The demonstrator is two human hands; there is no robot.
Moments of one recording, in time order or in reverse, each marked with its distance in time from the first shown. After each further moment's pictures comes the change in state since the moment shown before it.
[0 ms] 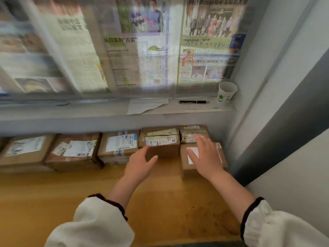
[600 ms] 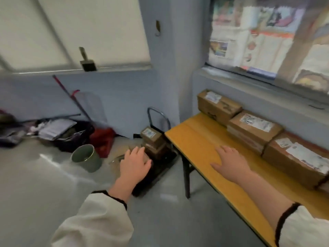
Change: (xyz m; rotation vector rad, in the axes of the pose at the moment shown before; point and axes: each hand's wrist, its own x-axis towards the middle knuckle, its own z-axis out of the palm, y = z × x) left_hand -0.406 -0.402 -0.338 0.488 0.480 -0.906; right_hand -0.139 -0.519 0.200 -0.238 -0.625 -0.874
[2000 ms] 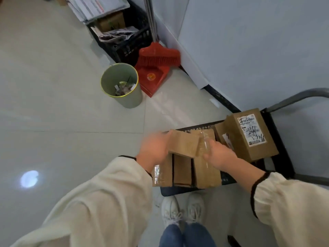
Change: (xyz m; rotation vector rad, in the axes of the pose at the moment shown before) left_hand 0.426 -0.425 0.340 -0.102 -0.525 -0.349; right_hand 0.610 -0.450 0.373 -0.097 -0.726 -0.351
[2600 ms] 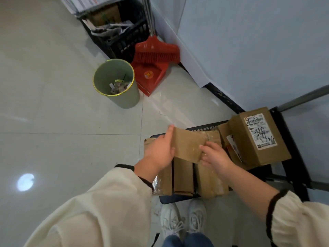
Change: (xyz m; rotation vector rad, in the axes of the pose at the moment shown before) left_hand 0.031 0.012 0.028 -0.382 0.103 0.000; right_hand 0.032 -0.012 0.036 1.198 0.040 0.200
